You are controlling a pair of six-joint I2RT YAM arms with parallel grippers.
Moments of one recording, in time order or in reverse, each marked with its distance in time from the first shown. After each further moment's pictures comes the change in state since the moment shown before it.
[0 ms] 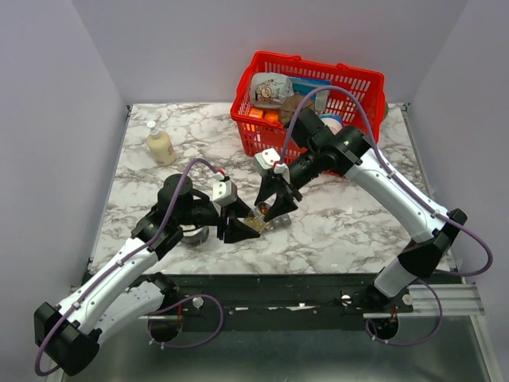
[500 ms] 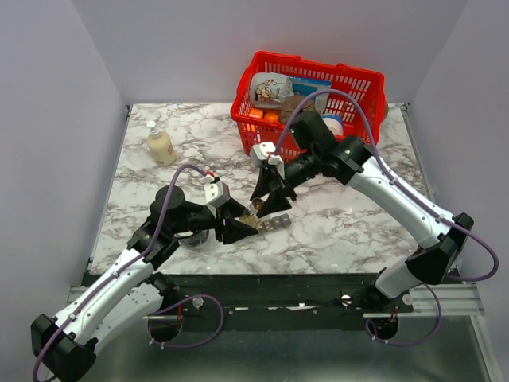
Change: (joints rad) left arm -0.002 -0.101 -0.089 0.087 -0.151 -0.120; right arm 0.002 -0.067 -0.153 0.291 0.037 0.271
